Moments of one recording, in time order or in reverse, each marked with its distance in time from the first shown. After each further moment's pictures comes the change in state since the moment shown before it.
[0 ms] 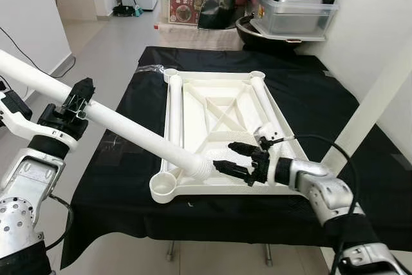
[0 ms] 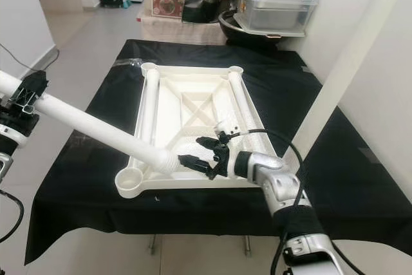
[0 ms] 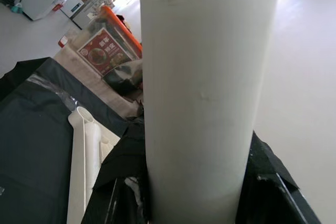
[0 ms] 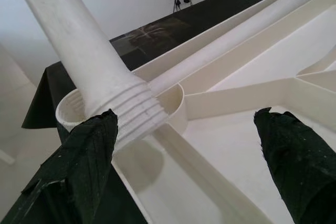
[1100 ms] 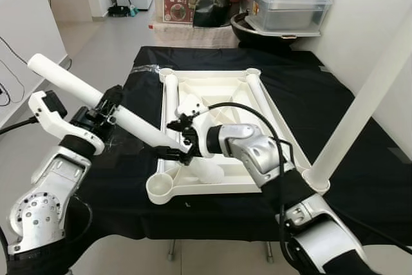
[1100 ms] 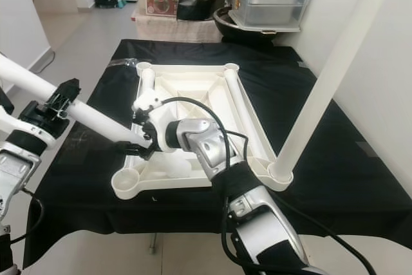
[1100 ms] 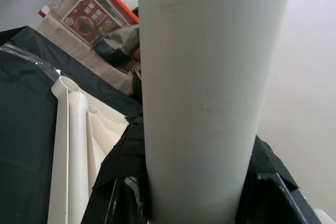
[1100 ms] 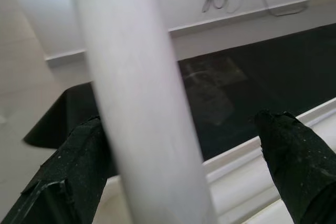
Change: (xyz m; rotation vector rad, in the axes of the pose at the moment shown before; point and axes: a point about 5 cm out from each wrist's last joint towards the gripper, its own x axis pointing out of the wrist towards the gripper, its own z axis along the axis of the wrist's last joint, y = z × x) left arm 0.012 -0.011 -0.033 0.039 0.105 -0.028; right arm 0.119 0.069 0.073 -0.224 0.118 0.124
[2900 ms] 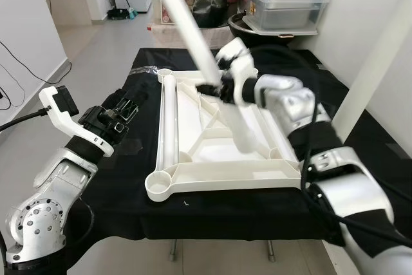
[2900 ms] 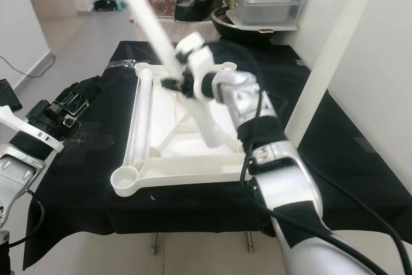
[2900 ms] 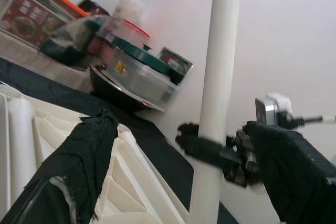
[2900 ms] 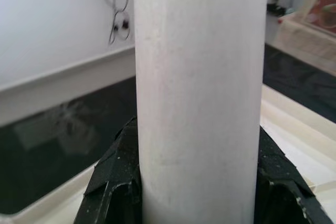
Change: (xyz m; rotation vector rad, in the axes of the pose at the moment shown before) left arm -0.012 -0.028 -0.007 0.078 0.059 -0.204; right arm -0.080 -0.092 0.055 0.029 -0.125 -0.403
